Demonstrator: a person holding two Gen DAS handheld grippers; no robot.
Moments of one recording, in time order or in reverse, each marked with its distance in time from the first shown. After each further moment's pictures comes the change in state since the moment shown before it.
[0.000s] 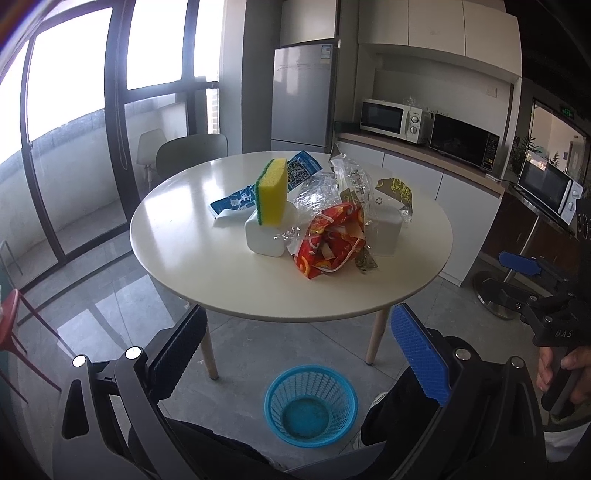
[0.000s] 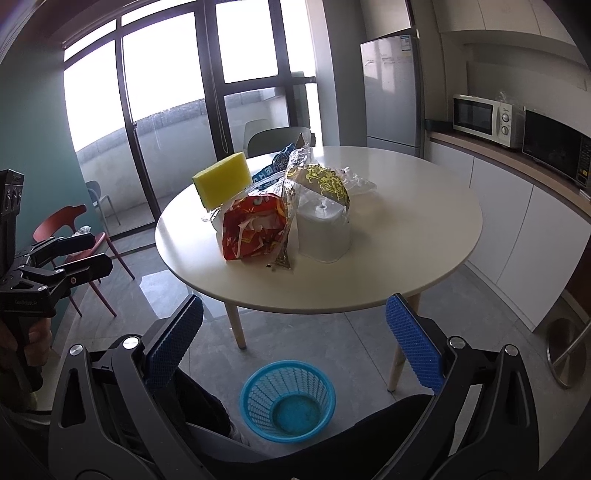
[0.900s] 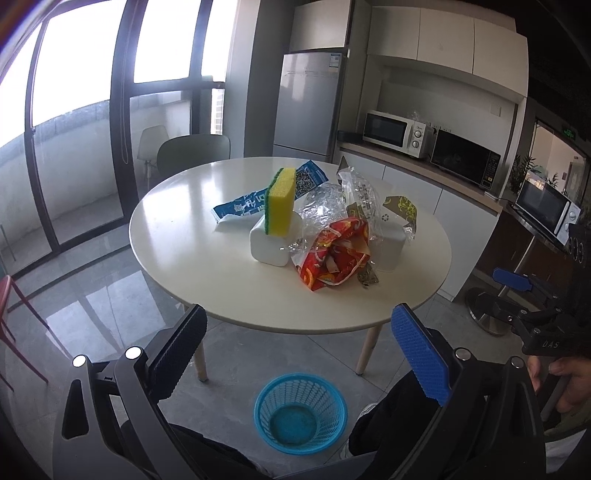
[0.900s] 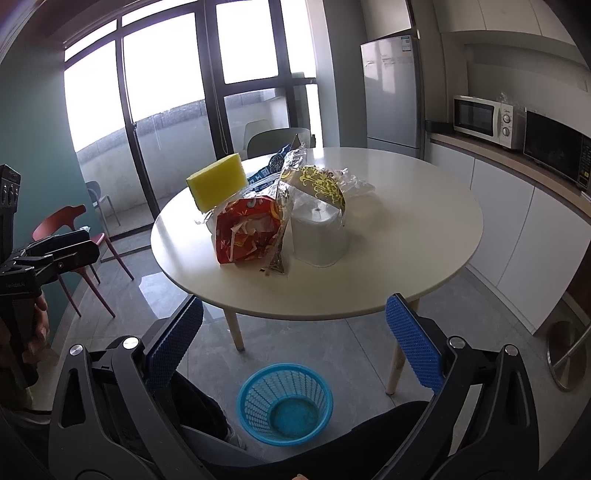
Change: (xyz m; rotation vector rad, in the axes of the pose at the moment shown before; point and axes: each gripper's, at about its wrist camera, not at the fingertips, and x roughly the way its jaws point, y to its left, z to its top) left arm 0.003 0.016 0.006 -0.066 -0.020 -0.025; right arm 0.006 -0.007 0.002 -0.008 -0.012 0.005
